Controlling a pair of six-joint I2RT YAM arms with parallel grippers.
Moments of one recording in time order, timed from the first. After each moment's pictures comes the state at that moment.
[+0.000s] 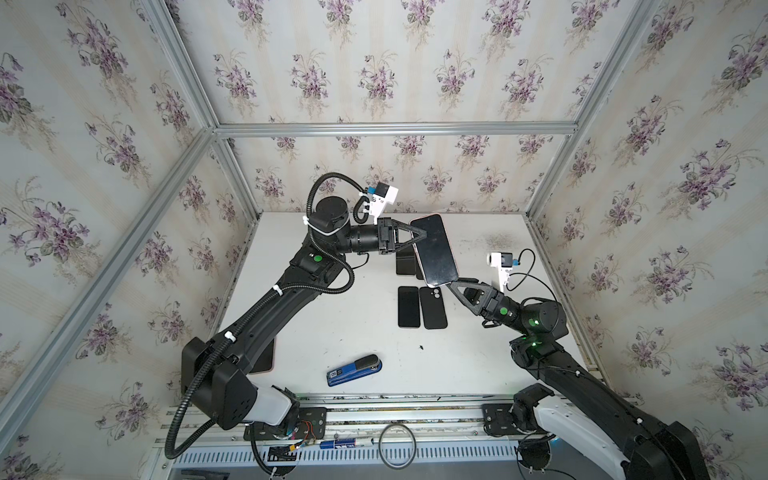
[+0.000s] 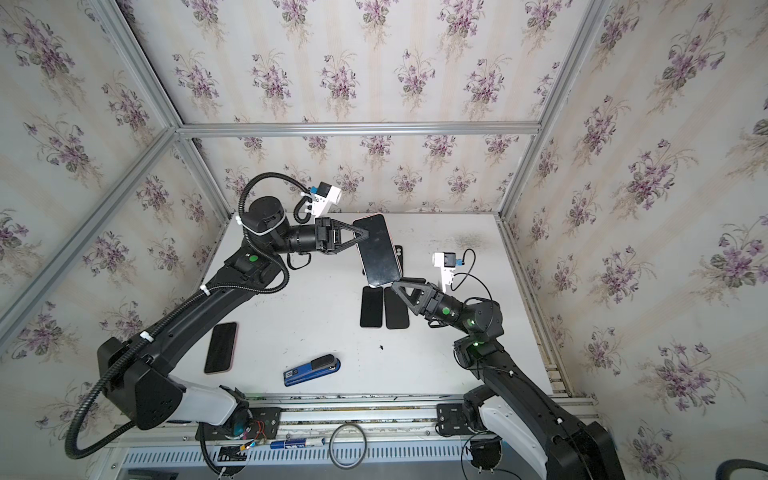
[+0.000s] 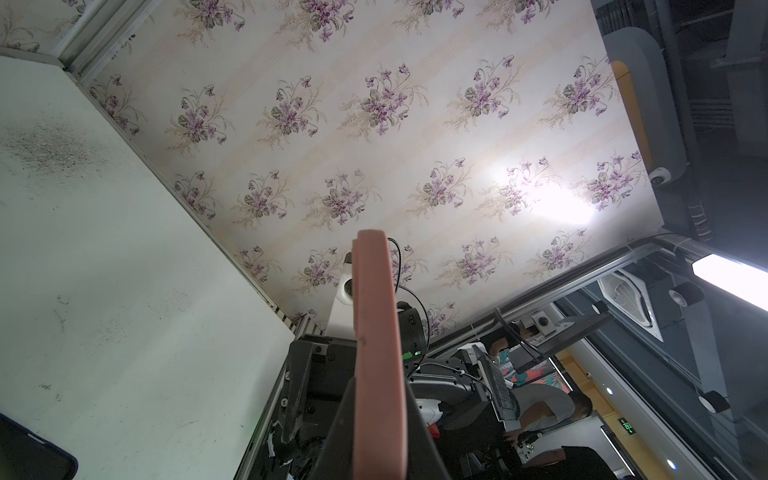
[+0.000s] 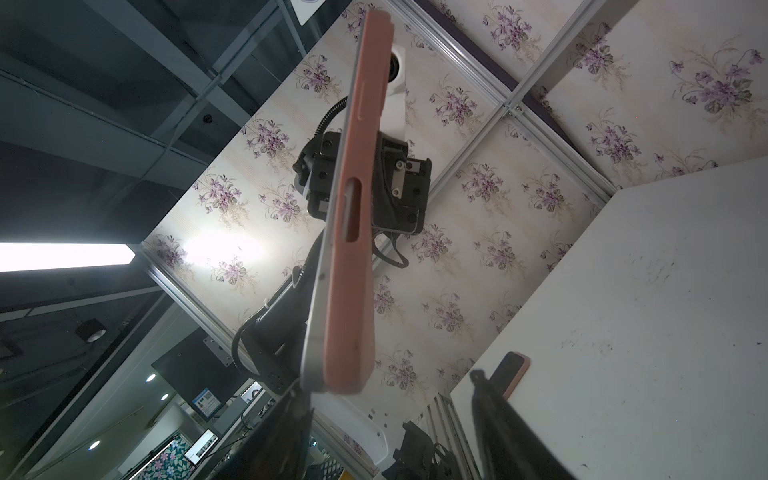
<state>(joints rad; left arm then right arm) -0.52 1.45 1.36 0.17 0.96 -1.03 0.37 0.86 0.38 0.92 -0.78 1.21</state>
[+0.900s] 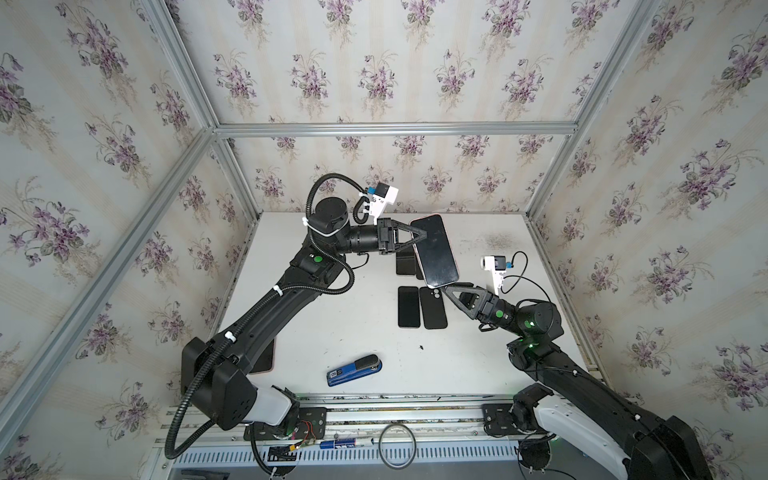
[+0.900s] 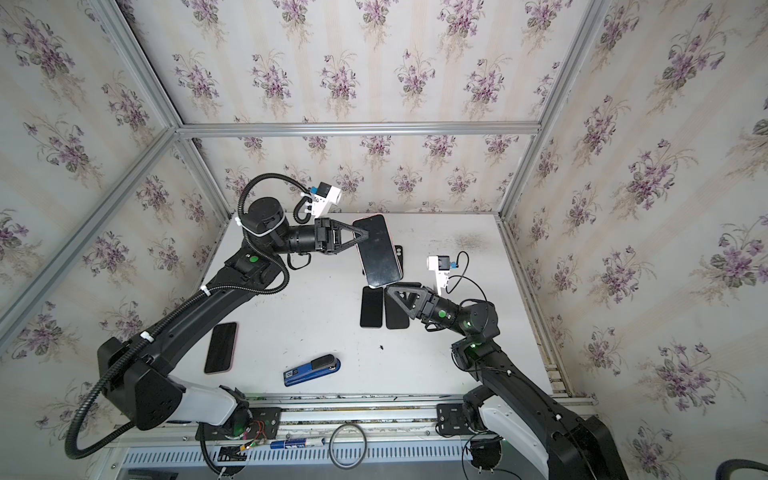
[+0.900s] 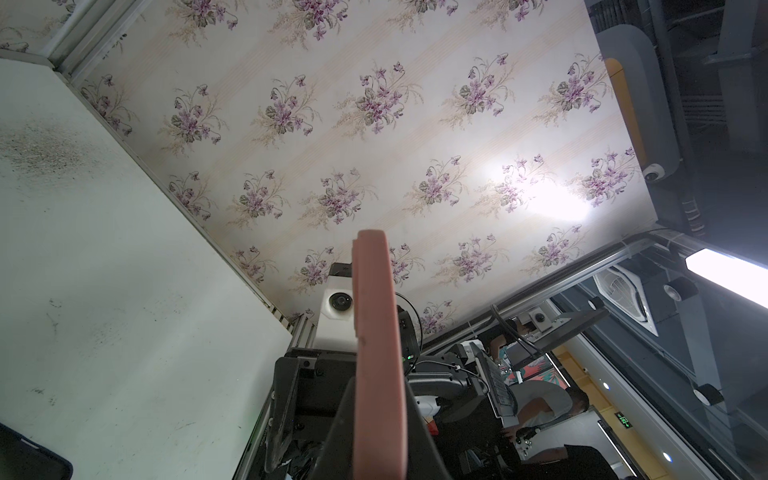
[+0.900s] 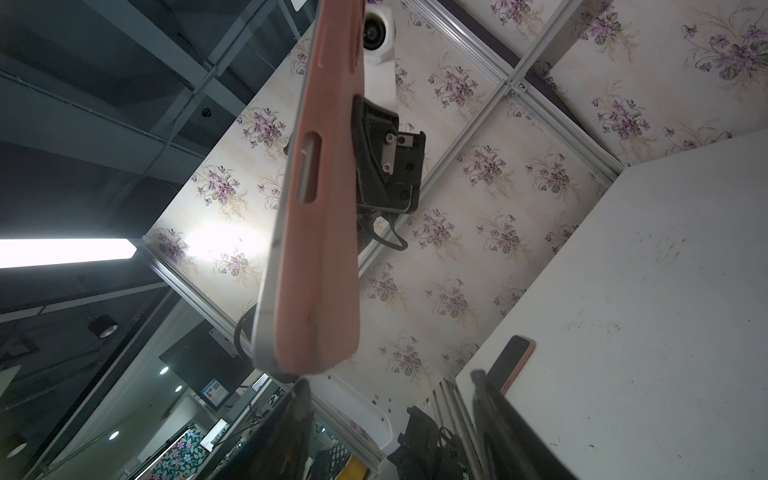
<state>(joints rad) -0.52 1.44 1.35 0.20 0.97 -1.04 0.41 0.87 0.36 0.93 -0.77 1.21</state>
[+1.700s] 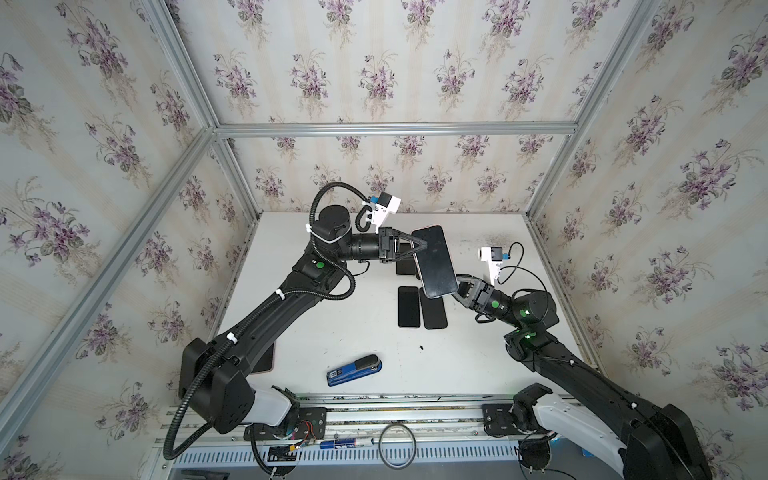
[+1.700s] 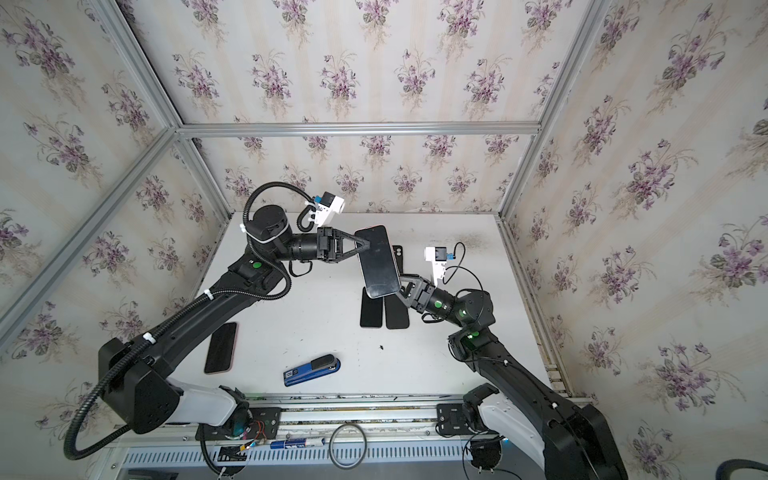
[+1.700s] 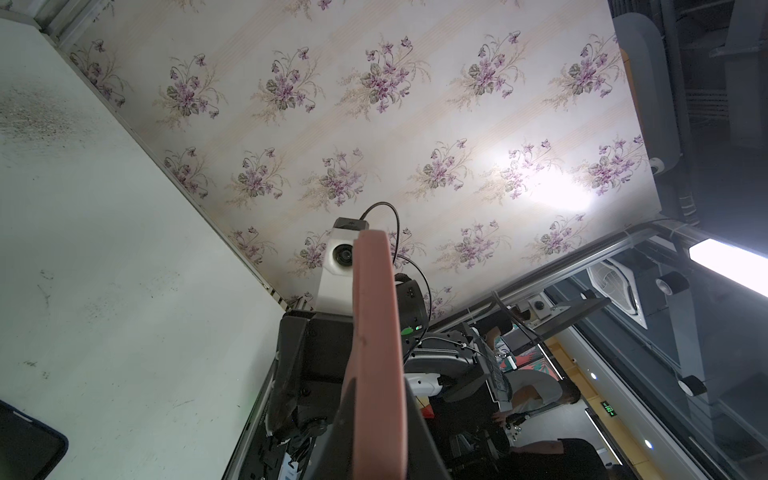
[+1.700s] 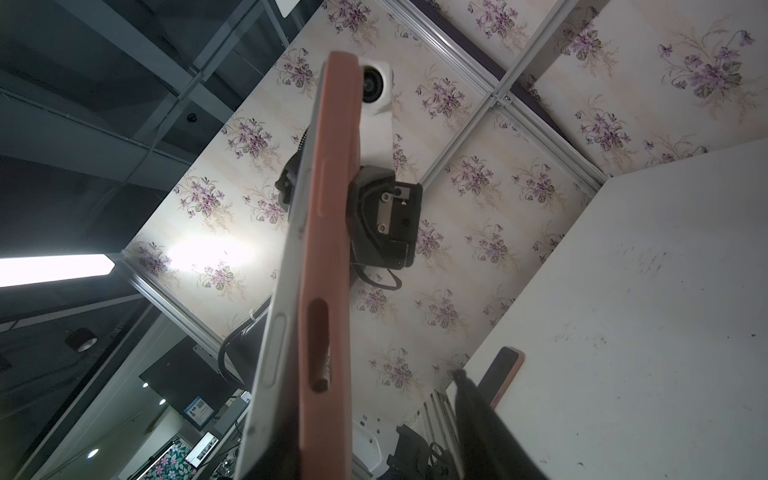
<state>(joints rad) -0.52 1.43 1.27 0.21 0.98 -1.03 0.41 0.95 0.45 0.88 -0.75 1.18</state>
